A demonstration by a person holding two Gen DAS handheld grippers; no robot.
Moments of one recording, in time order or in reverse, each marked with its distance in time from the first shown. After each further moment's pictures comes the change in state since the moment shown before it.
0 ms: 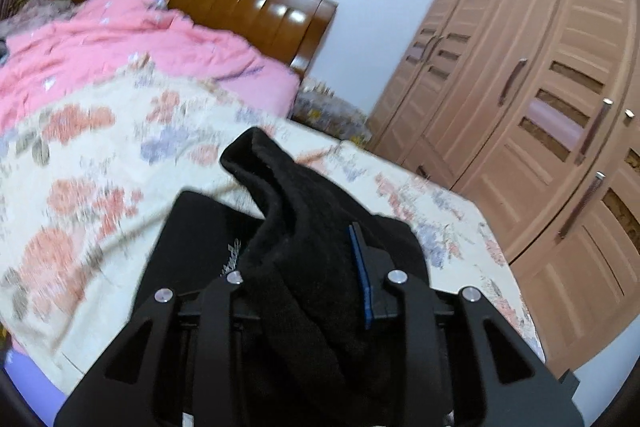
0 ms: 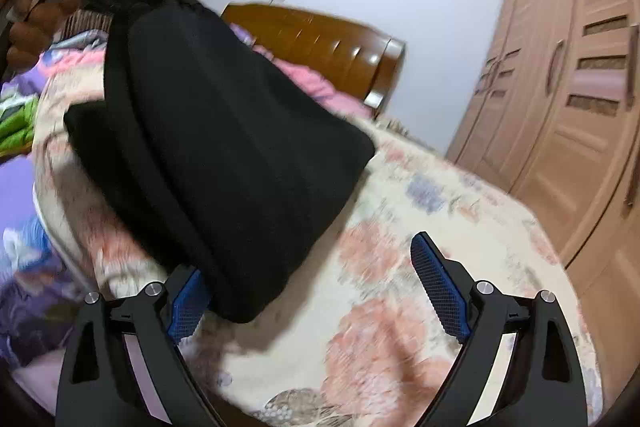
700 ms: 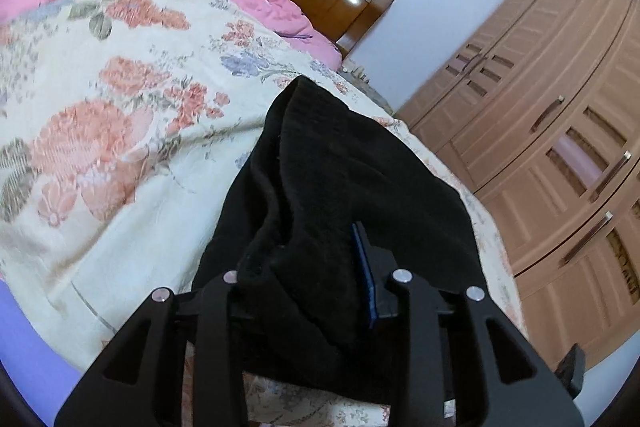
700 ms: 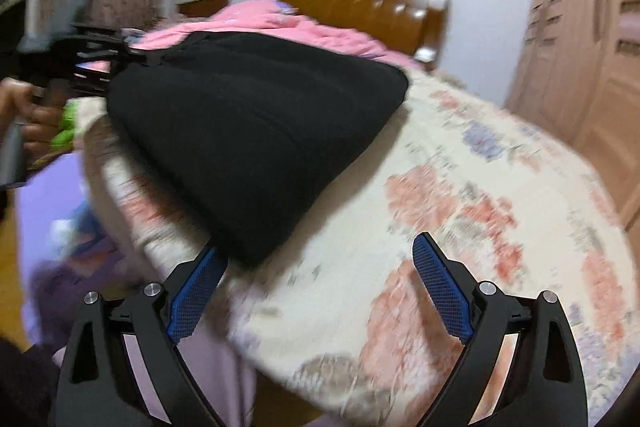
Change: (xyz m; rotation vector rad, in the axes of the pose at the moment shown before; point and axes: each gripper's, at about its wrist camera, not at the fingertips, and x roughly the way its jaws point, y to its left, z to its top) left arm 0.006 0.112 -0.070 -0.268 0.072 -0.010; right arm 0.017 -0.024 -0.024 0.096 0.172 0.368
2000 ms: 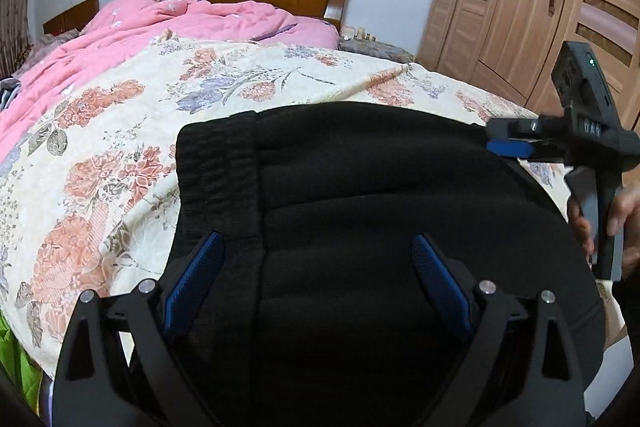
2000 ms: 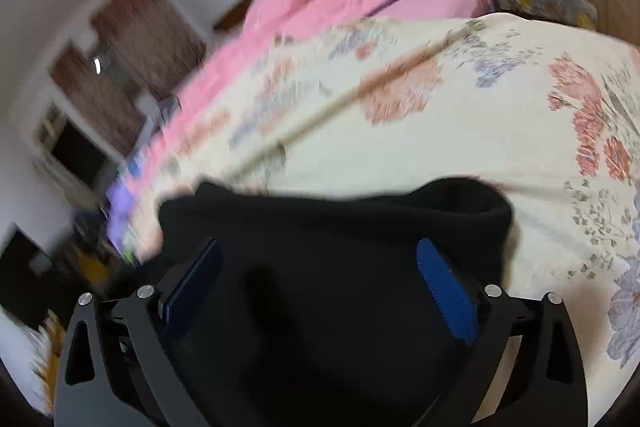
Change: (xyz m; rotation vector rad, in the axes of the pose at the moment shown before) left arm 0.071 -0.066 0.003 0.439 0.077 0.277; right arm 0.172 -0.121 0.190 0.479 0.124 0.400
